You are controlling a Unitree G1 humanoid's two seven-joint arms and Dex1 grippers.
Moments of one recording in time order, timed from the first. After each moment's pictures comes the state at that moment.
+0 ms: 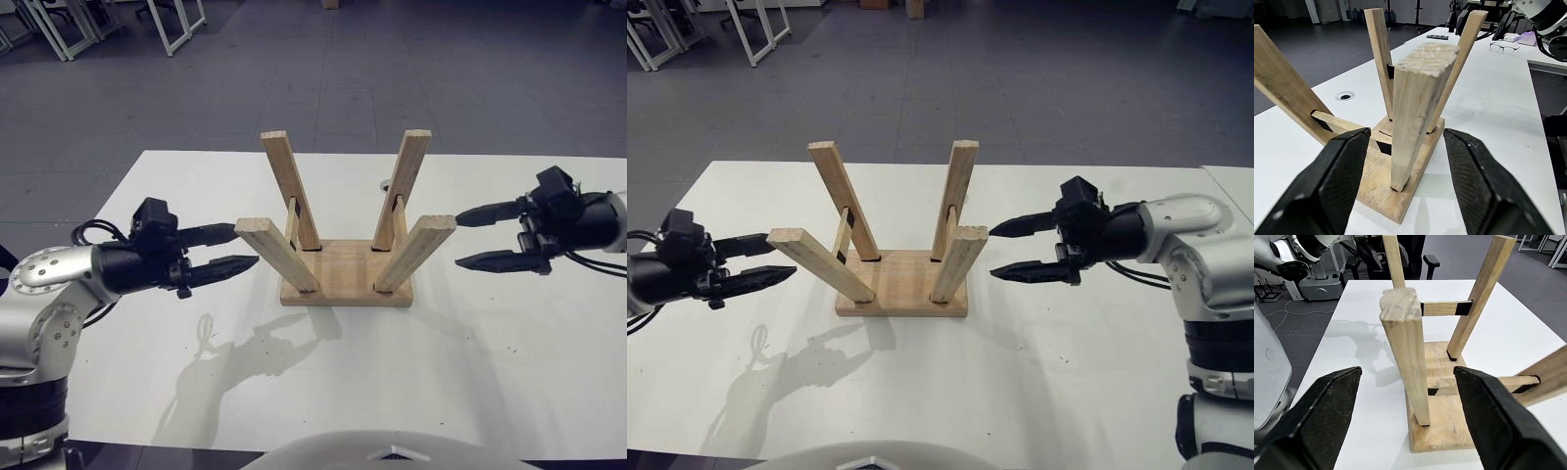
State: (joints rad) left arm -0.07 0.87 0.28 -0.31 -0.74 0.58 -1.16; right arm -0.47 -0.89 -0.01 -0.13 0.63 0.59 1.43
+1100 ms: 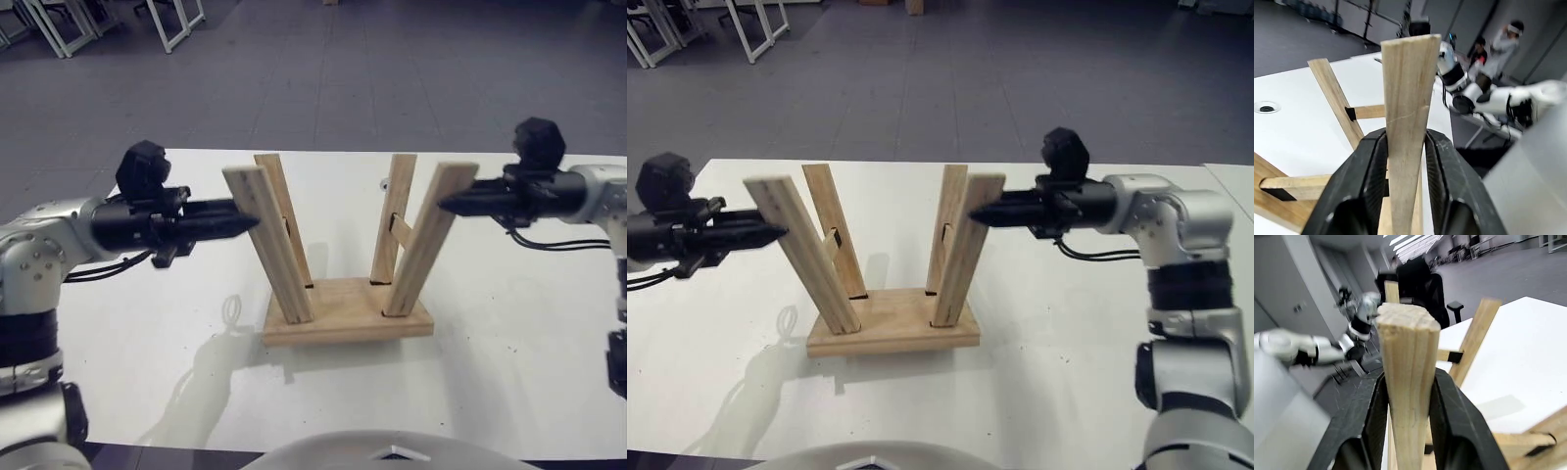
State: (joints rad) left arm -0.46 0.88 0.19 0.07 -1.03 1.01 -1.23; right arm -0.85 -0.68 0.07 0.39 0.78 0.95 1.44
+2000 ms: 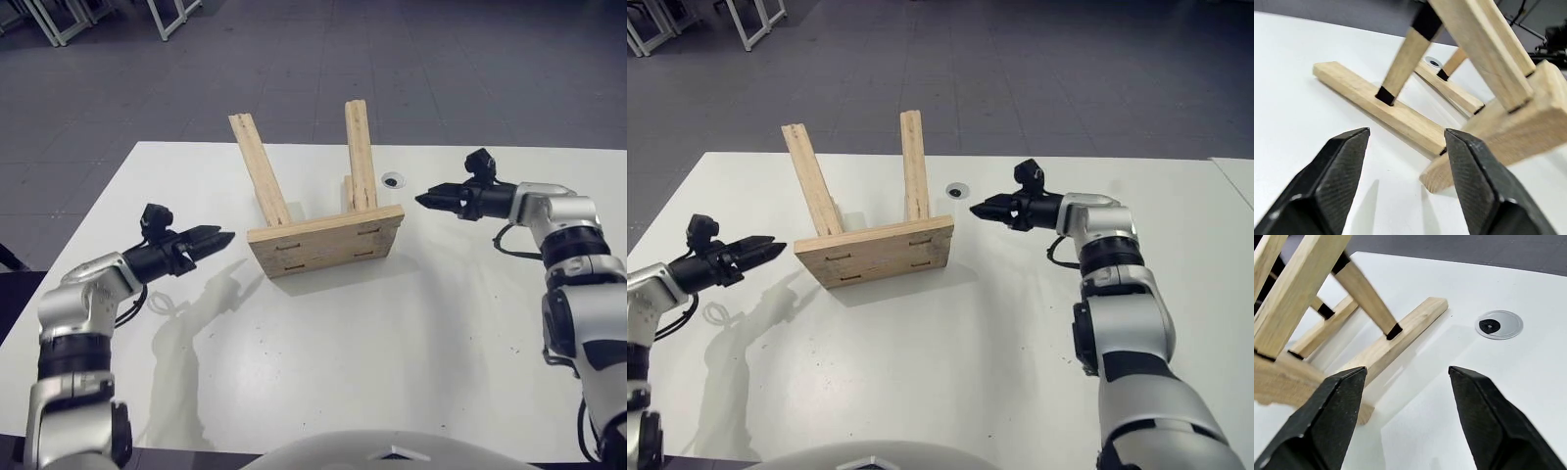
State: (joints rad) left arm -0.13 0.73 0.23 0.17 -0.55 0.45 -1.06; right arm -0.89 -0.54 0.11 0.90 0.22 0.37 1.20
